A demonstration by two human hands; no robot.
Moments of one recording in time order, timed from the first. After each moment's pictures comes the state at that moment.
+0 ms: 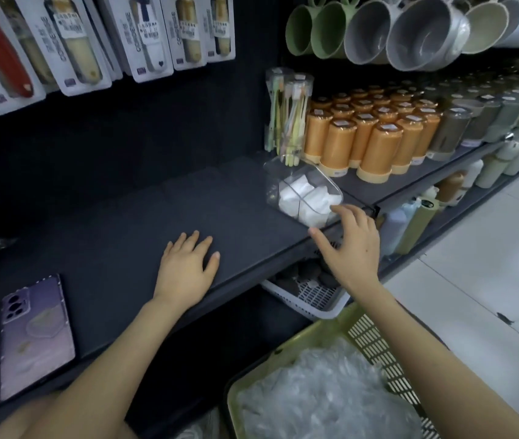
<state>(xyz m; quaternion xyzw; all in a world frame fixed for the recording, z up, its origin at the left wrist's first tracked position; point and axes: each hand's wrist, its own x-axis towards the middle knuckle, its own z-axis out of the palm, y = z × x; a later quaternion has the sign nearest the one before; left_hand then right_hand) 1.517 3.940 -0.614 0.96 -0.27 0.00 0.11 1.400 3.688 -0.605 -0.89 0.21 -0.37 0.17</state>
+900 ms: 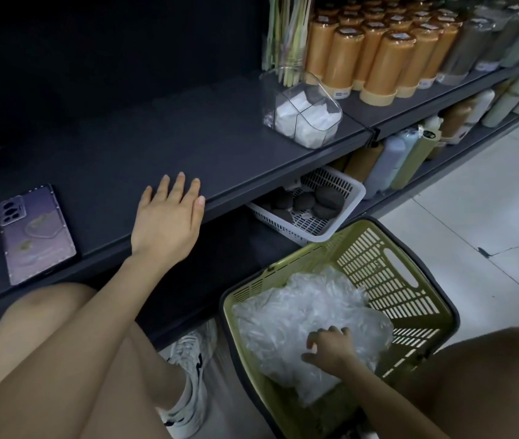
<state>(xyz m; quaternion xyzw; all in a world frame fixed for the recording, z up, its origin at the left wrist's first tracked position) 1.459 3.974 -0.621 0.96 -0.29 0.06 0.00 1.216 3.766 -0.820 -0.92 0.18 0.32 0.11</state>
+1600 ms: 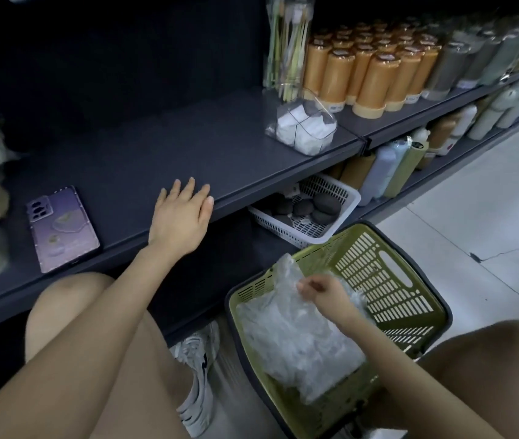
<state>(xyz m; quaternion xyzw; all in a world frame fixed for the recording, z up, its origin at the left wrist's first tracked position) 1.458 3.979 -0.621 0.95 -0.29 0.03 0.11 1.256 3.774 -0.718 -0.80 0.26 0.00 0.54</state>
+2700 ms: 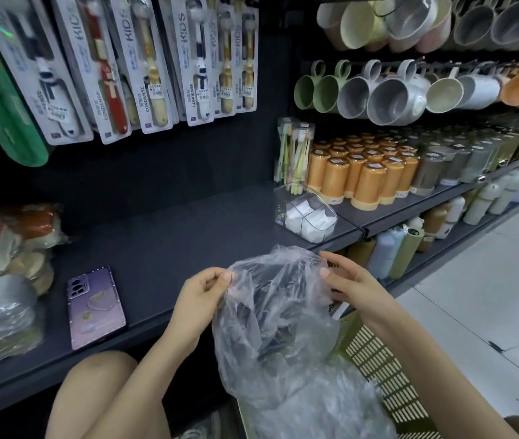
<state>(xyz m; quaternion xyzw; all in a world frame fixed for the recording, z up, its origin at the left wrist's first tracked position) 1.410 3.980 -0.565 0.73 -0.15 -0.10 0.66 1.305 3.743 -0.546 -0.72 0.20 -0.07 0.66</state>
